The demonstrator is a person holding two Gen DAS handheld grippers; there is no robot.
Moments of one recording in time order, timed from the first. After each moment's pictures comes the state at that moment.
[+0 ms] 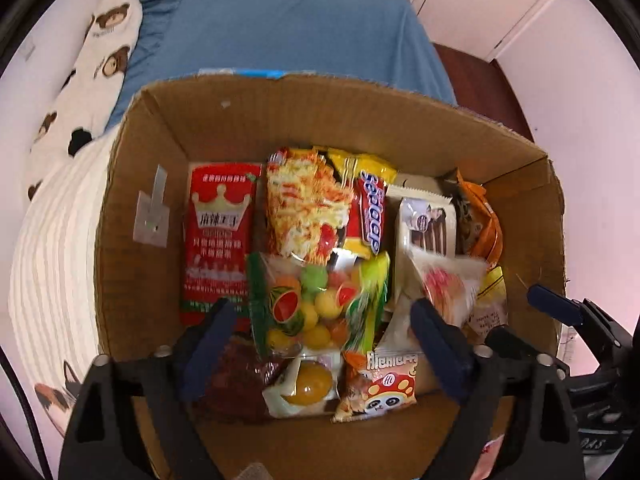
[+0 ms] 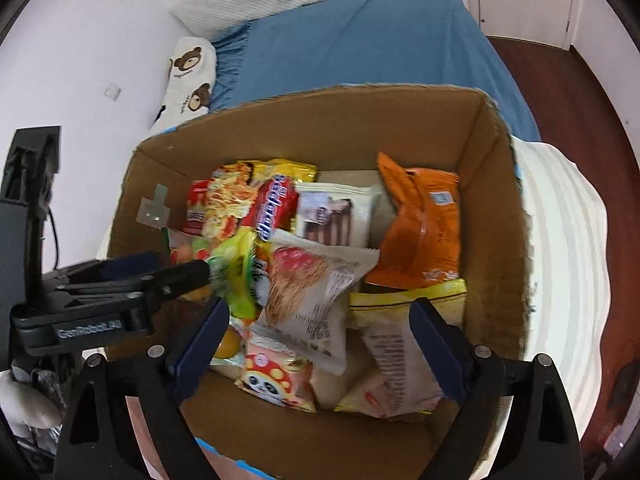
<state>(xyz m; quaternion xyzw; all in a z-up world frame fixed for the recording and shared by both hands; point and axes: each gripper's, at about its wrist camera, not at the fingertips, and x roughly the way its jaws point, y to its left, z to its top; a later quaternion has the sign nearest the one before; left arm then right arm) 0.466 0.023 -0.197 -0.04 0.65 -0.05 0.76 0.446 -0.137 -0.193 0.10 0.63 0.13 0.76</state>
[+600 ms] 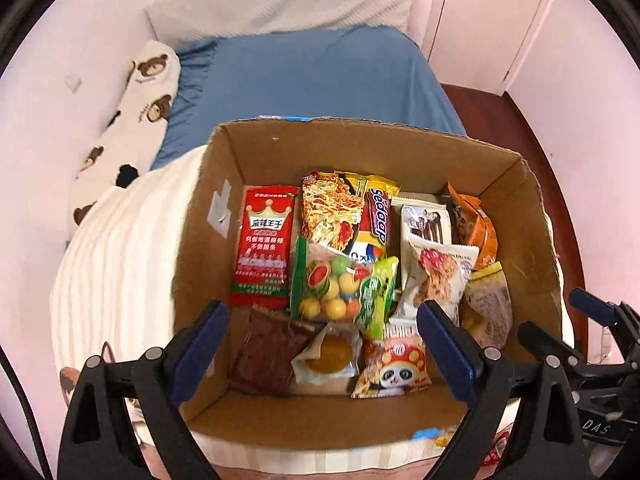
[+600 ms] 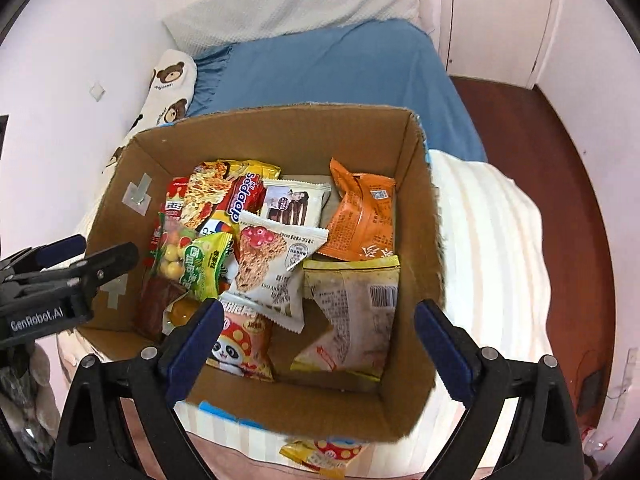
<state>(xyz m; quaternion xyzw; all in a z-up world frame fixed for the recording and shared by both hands) 0.396 0.020 -0.149 0.00 0.57 0.01 0.82 0.383 -0.153 -0.149 0.03 0.57 0.07 0.81</state>
